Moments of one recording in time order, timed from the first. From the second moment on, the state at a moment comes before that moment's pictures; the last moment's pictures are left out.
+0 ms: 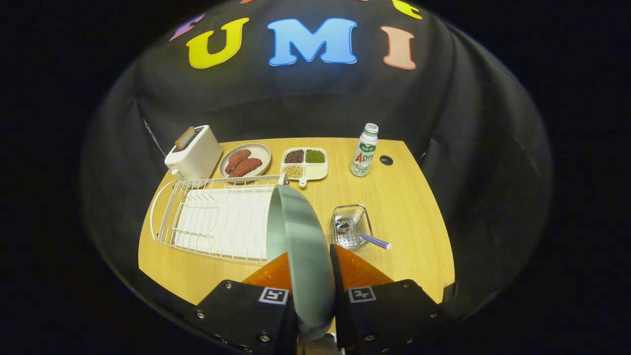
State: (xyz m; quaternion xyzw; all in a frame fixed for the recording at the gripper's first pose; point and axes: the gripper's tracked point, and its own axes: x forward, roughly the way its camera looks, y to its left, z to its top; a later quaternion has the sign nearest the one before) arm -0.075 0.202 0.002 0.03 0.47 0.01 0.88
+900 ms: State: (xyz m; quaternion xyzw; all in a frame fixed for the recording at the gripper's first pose) arm -0.158 0.192 -0.107 0.13 0.51 0.06 0.85
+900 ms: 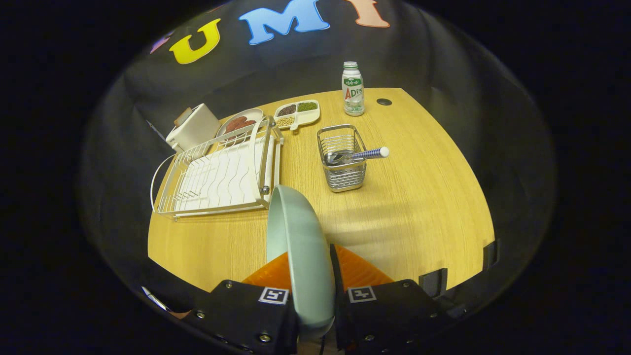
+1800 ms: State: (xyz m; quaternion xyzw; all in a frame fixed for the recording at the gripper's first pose) arm -0.162 0.232 -0.206 0.30 0.51 0.16 0.79
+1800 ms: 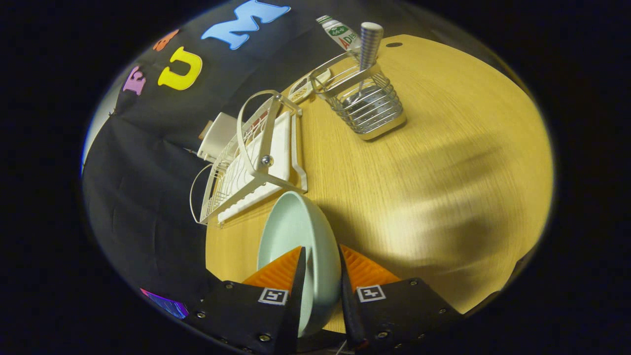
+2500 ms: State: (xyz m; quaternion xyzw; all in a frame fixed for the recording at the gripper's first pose) arm -0.131 0.148 -0.109 0.14 0.30 0.14 0.93
